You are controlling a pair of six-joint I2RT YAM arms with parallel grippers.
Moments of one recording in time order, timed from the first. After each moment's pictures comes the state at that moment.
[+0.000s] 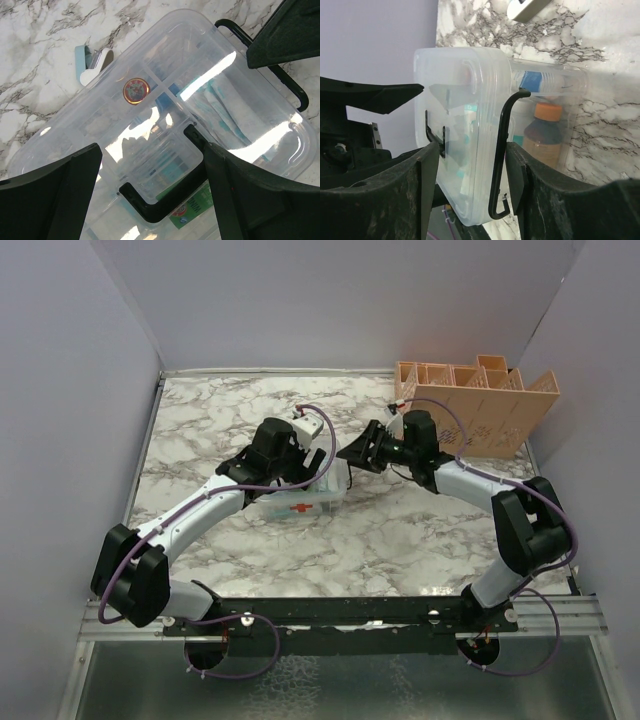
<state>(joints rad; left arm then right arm) -0.59 1.36 0.98 -0.24 0.01 0.09 0.41 1.64 0.91 0.34 -0.60 0.94</state>
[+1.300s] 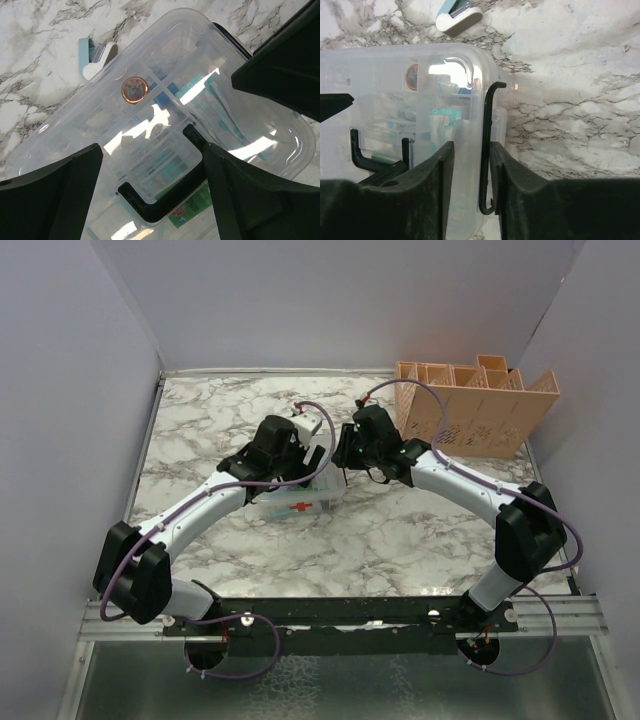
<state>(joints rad) -0.58 1.37 1.00 -0.26 -0.02 0.04 0.70 1.64 1.24 -0.26 0.08 0.60</state>
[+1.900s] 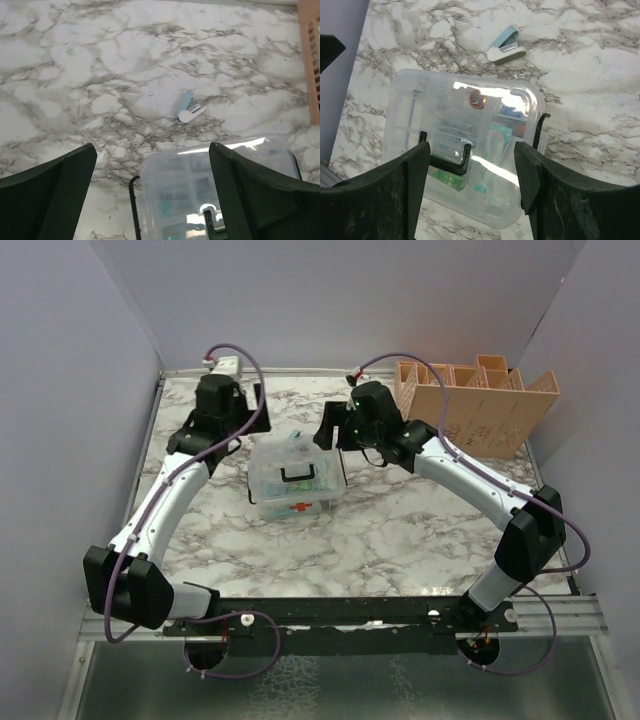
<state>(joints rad) -0.36 1.34 1.26 -0.39 -0.15 -0.21 0.72 1.64 1.44 -0.36 0.06 0.54</state>
